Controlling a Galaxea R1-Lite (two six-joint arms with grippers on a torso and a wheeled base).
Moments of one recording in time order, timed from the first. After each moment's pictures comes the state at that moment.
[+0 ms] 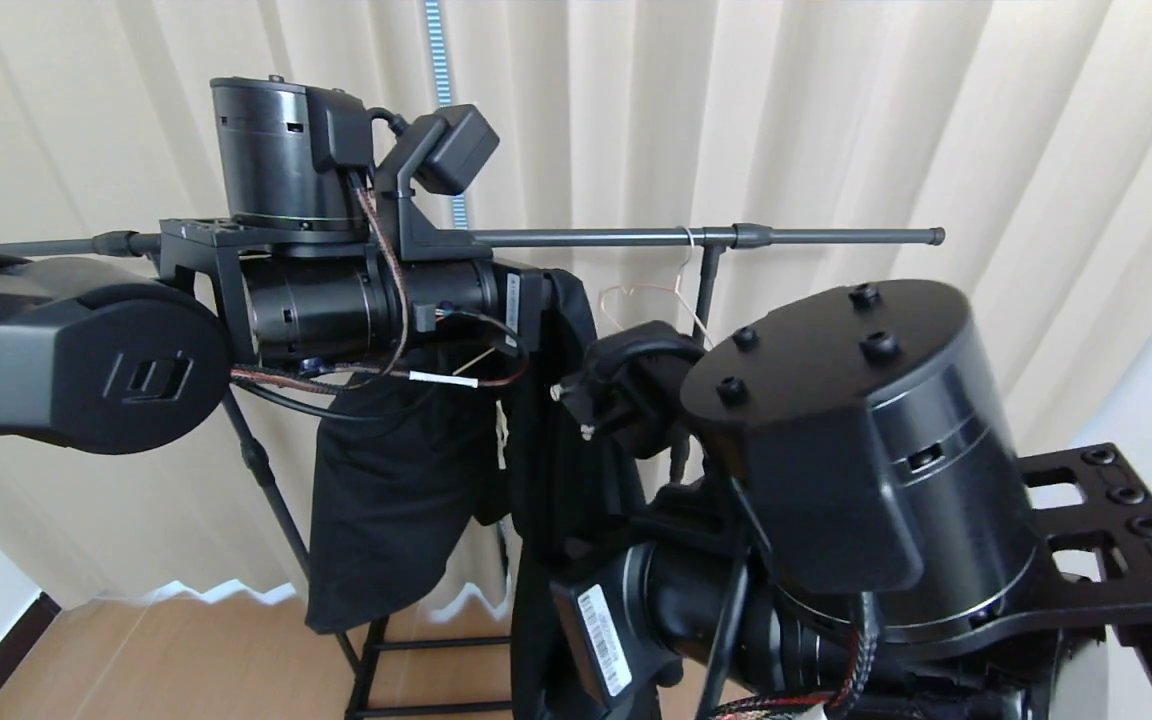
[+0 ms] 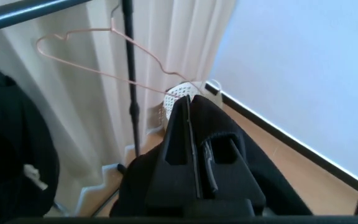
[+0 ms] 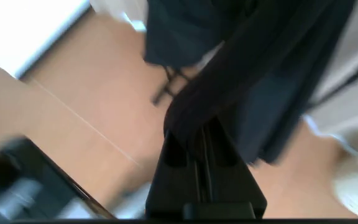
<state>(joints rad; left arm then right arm) -0.53 1.77 -1.31 -0.26 -0.28 0.00 1.13 1.72 -1.23 0.13 -0.42 0.33</state>
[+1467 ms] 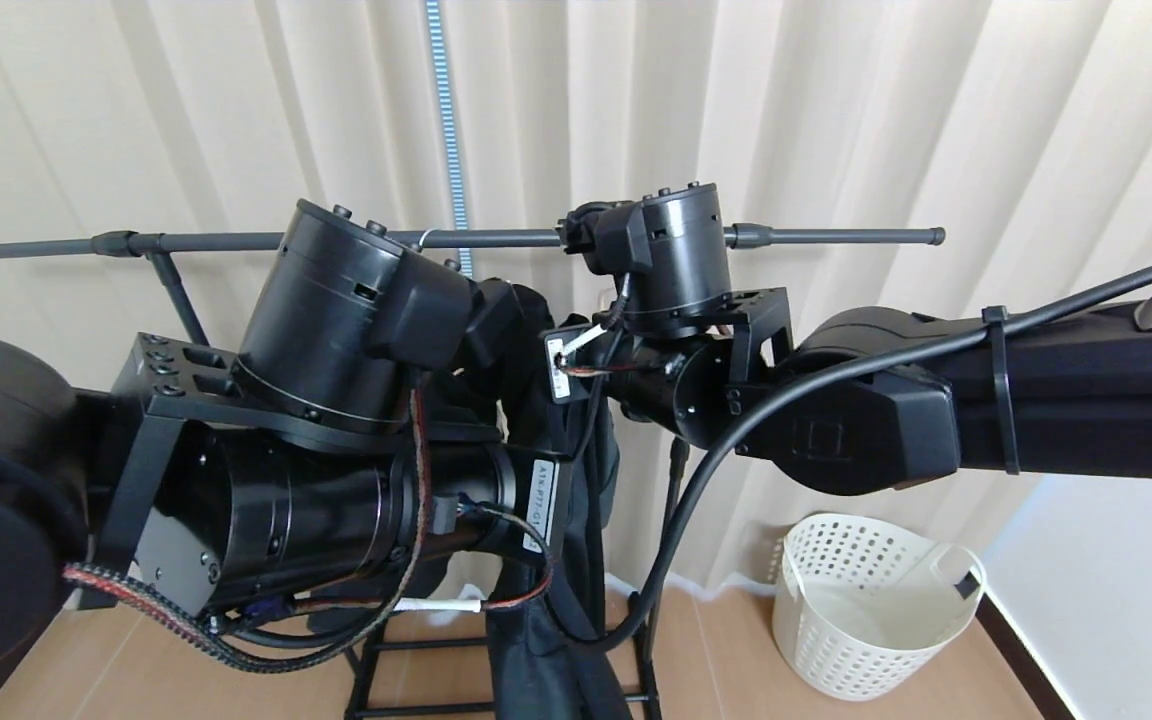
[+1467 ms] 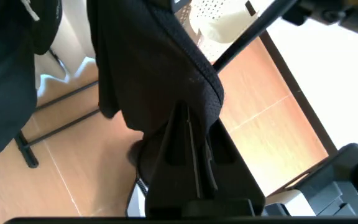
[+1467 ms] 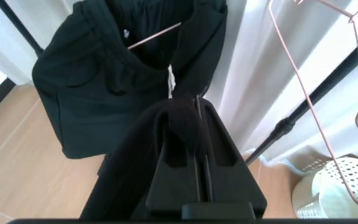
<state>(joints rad) -0.85 1.61 -1.14 0.16 0.18 -0.34 0.83 2.08 -1.63 -0.08 -0.46 0.21</state>
